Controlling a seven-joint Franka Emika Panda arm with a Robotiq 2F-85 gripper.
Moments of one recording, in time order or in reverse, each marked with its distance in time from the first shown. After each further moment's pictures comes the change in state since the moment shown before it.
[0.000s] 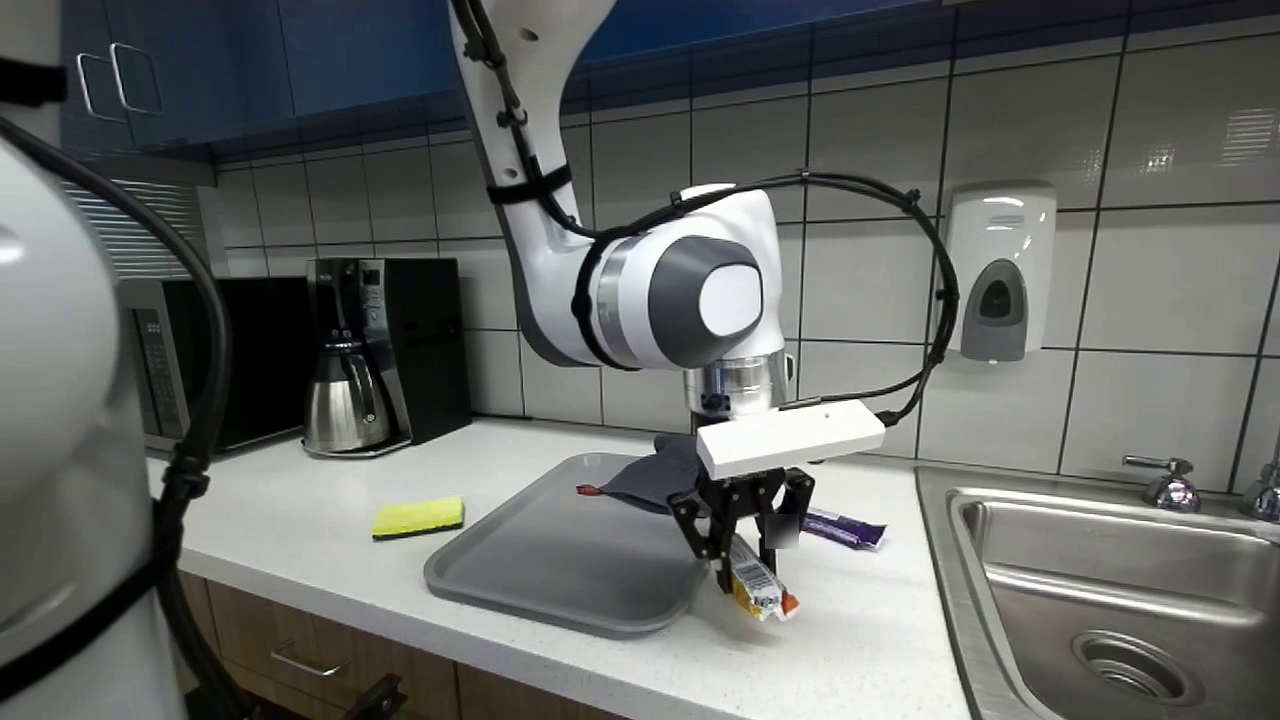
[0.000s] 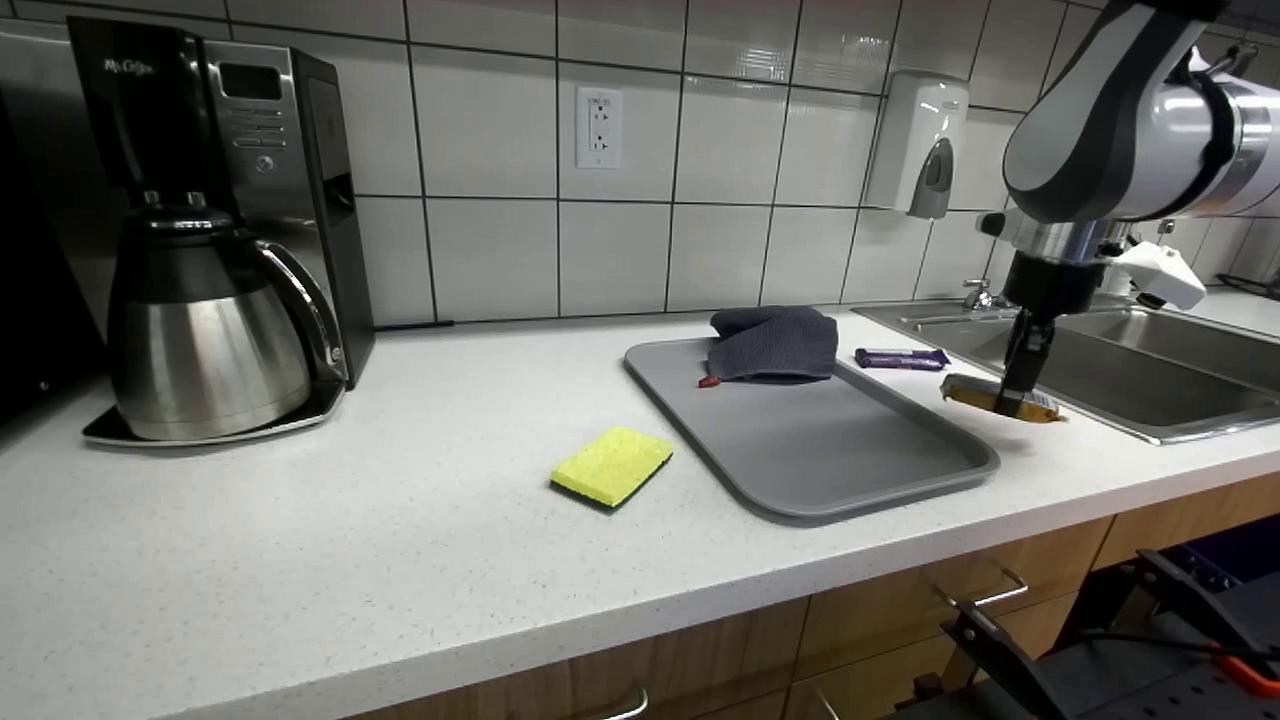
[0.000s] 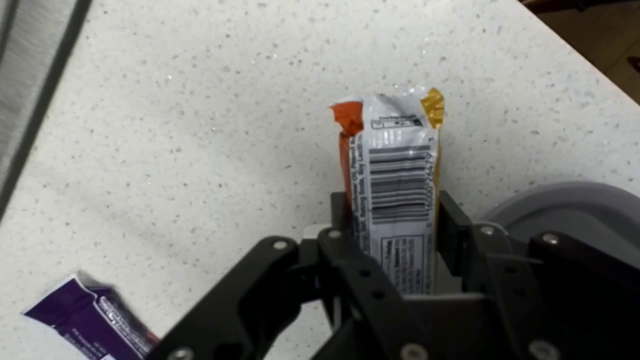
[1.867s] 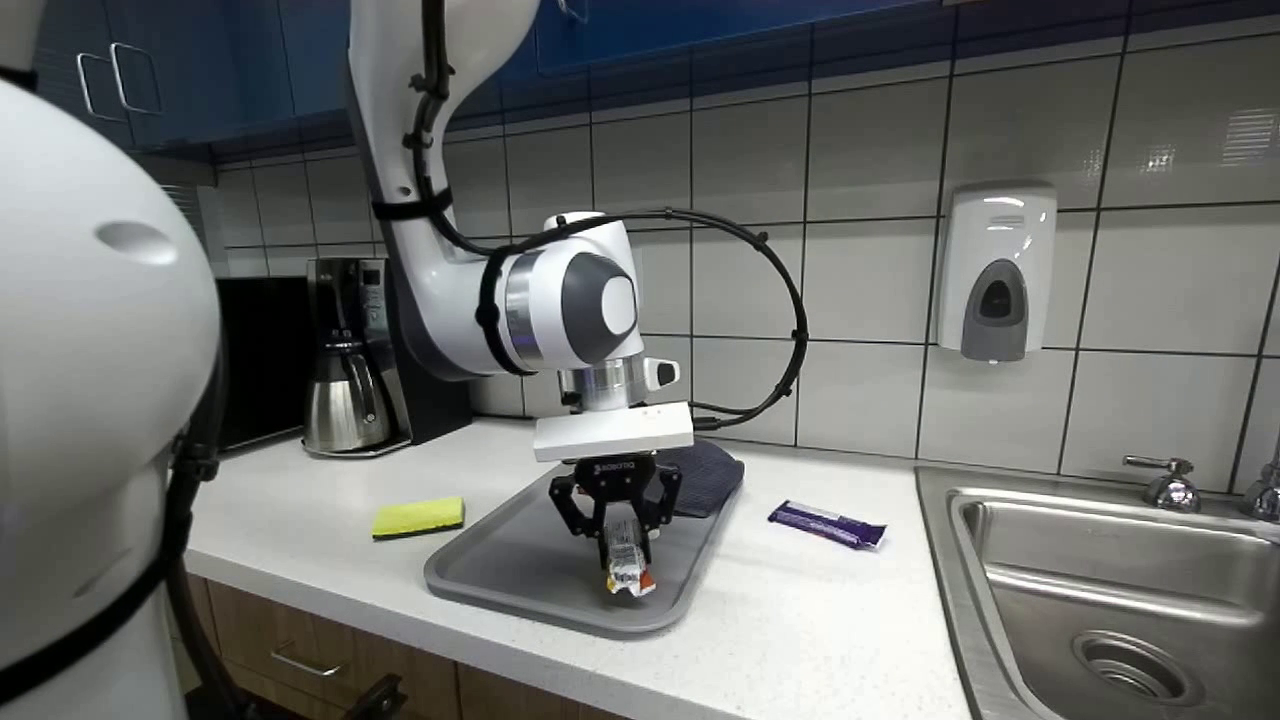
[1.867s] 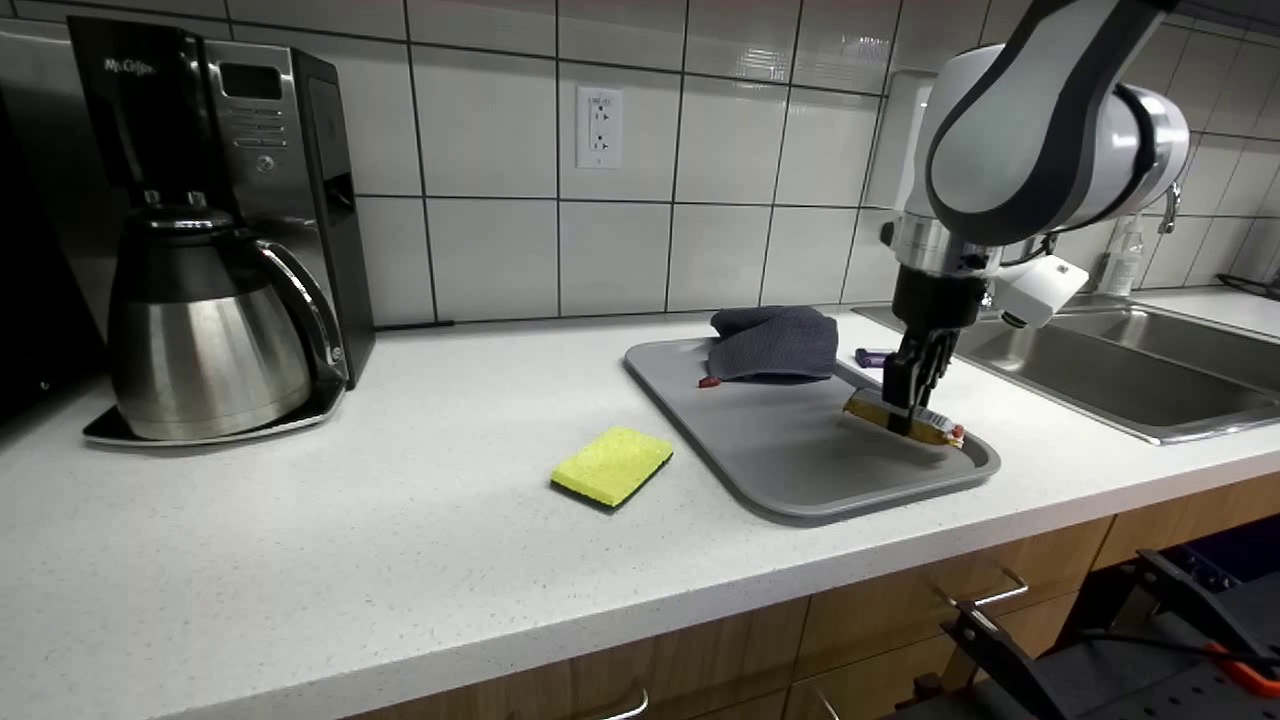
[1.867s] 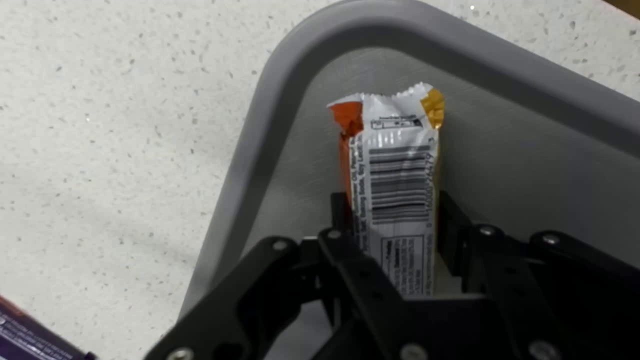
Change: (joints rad) arm 0.211 0.001 0.085 -0.038 -0.150 -0.001 0.628
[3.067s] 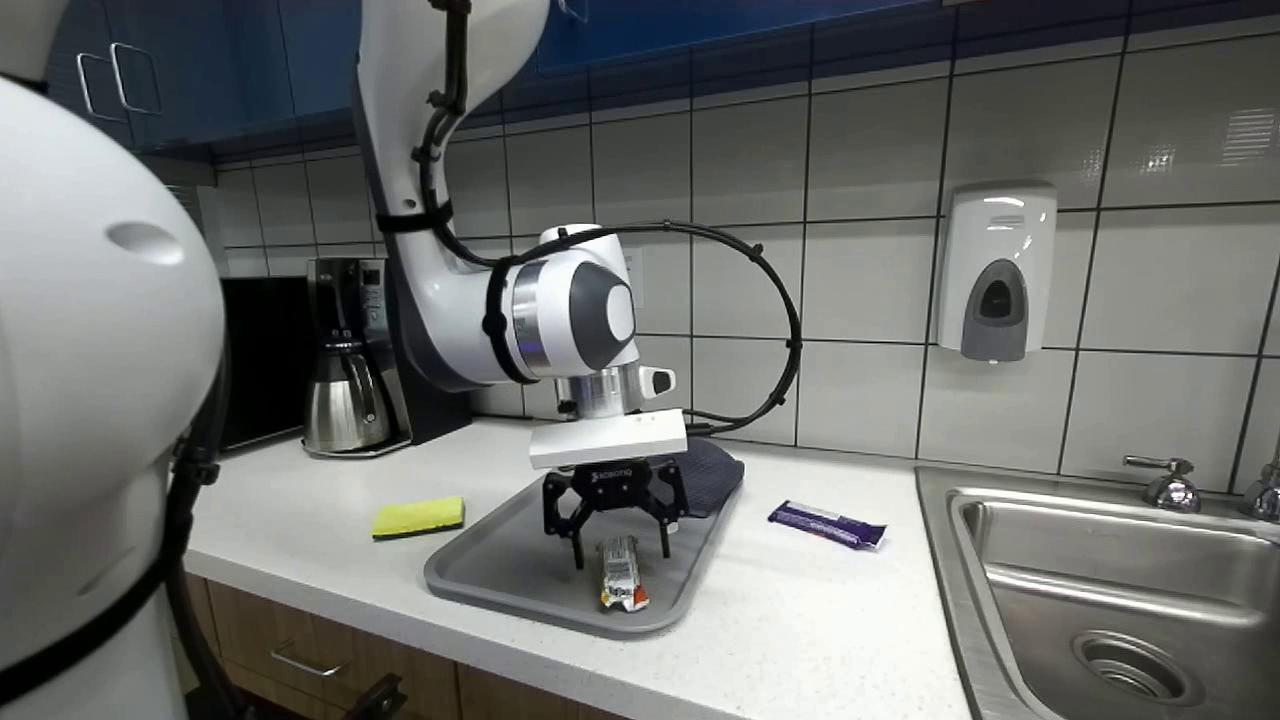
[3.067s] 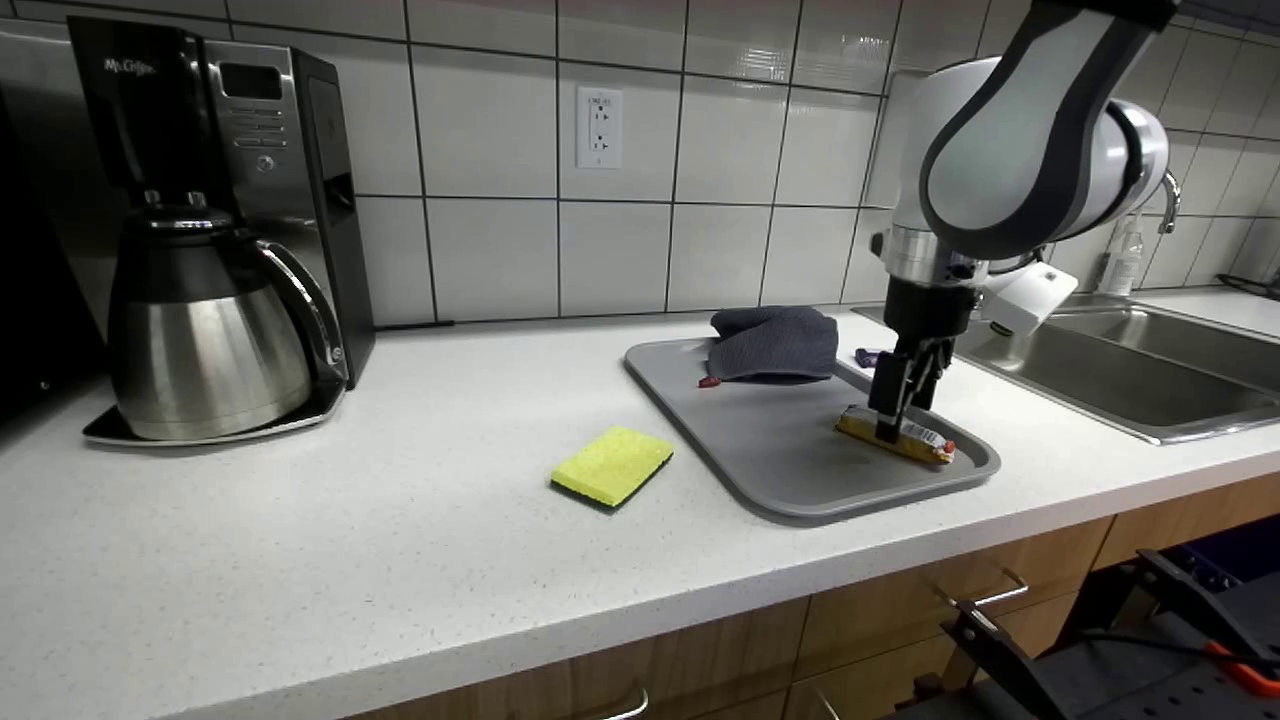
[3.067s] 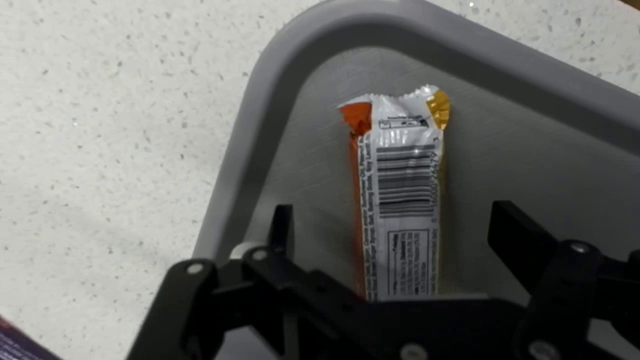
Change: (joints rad) arm 0.013 0.037 -0.005 0.022 -0.069 -0.011 0.082
